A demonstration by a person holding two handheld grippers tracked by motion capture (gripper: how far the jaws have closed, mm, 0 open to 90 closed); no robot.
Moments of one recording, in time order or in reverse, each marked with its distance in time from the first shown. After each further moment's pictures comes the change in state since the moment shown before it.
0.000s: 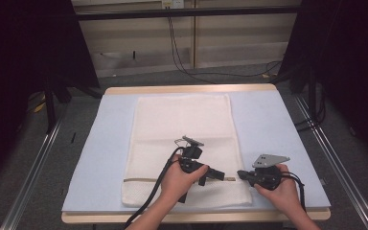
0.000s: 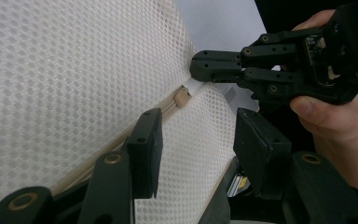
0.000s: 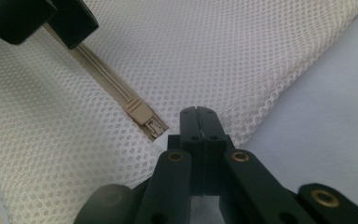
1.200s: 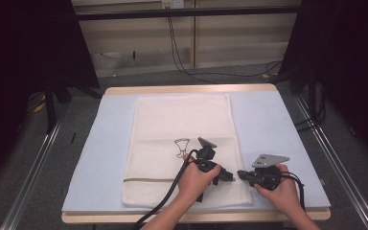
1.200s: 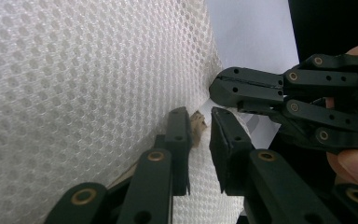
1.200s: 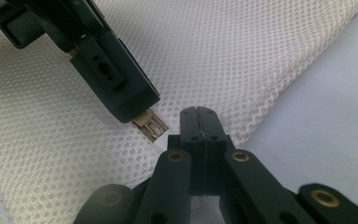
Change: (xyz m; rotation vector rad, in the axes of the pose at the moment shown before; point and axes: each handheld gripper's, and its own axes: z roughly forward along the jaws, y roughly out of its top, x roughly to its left) left arm 0.003 0.012 0.048 0.028 0.038 -0.134; right arm 0.001 0.000 0.000 0.006 -0.006 0.007
